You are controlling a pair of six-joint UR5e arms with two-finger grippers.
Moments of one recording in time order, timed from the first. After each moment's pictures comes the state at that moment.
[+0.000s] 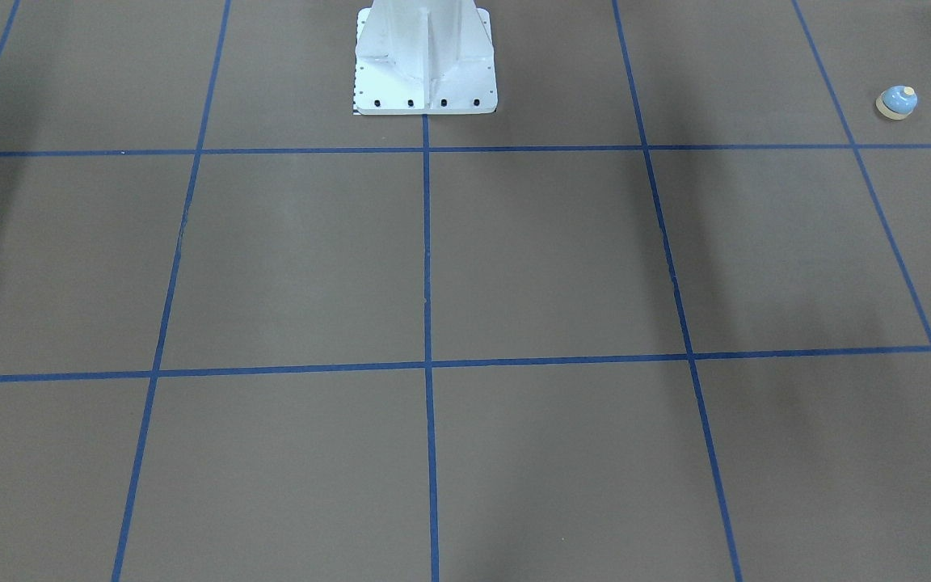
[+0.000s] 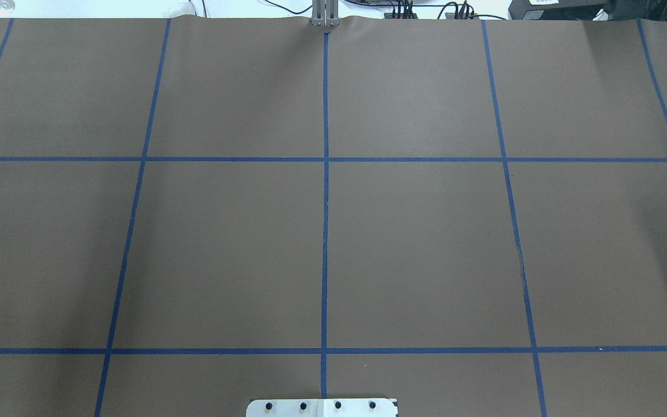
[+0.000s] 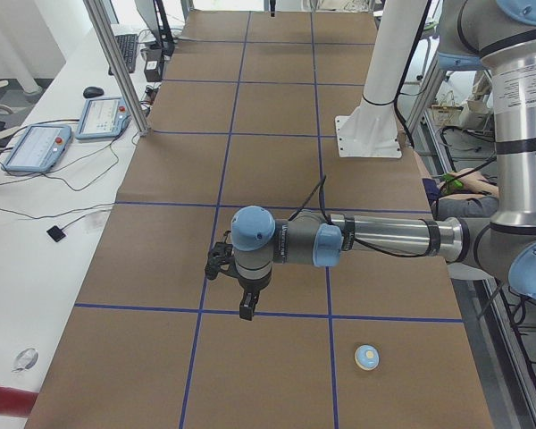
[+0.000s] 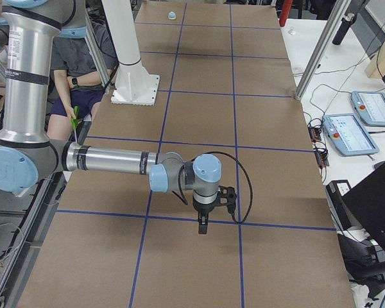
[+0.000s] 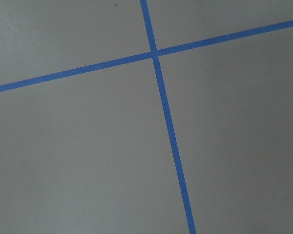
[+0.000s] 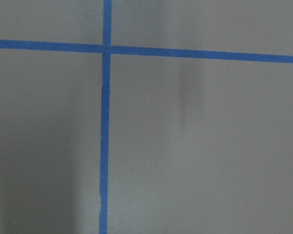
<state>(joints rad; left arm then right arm) -1.56 -1.39 -1.79 -1.59 -2.33 0.17 1.47 -1.73 1.66 -1.43 2.20 0.12</state>
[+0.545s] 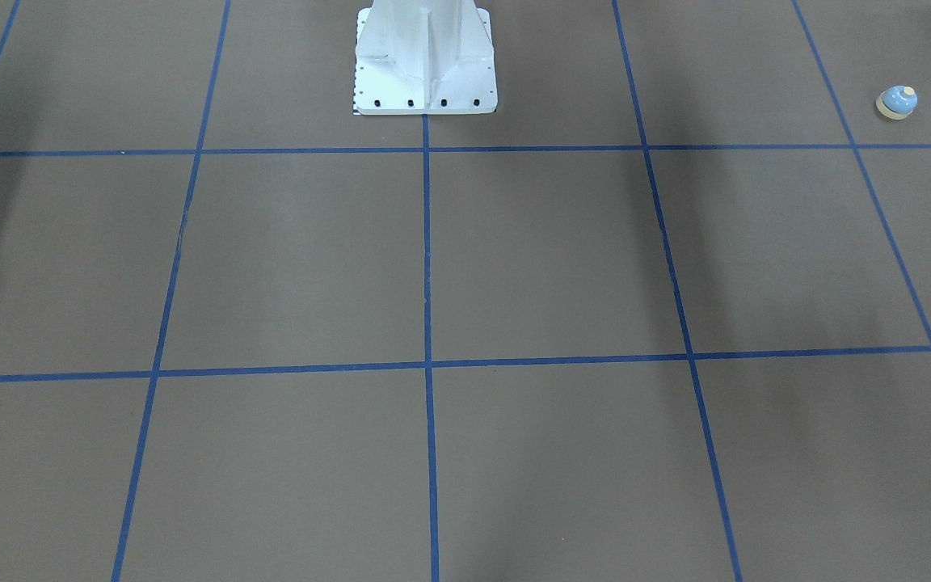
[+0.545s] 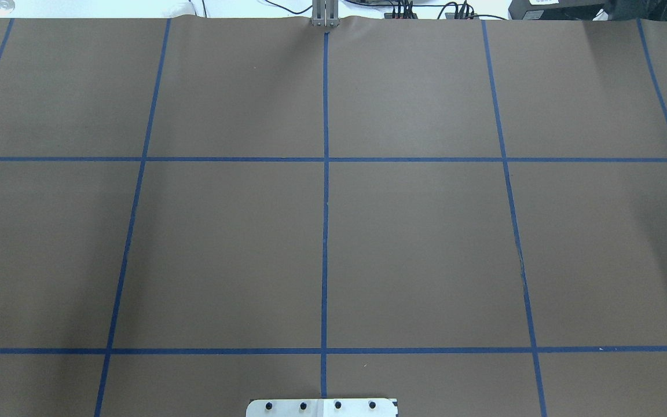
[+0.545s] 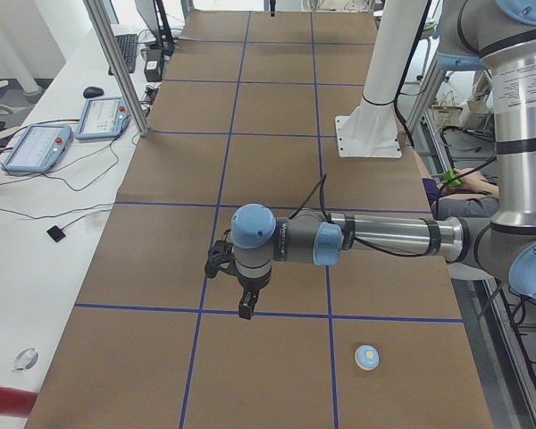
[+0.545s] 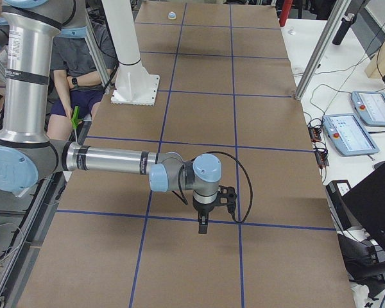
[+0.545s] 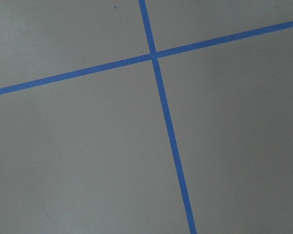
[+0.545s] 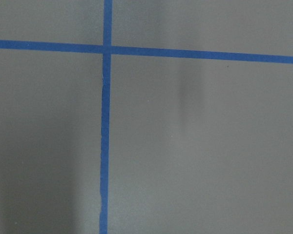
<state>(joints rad) -1.56 -1.39 -1.80 -1.60 -2.32 0.18 1.47 -1.73 1.66 -1.43 2.20 0.12</state>
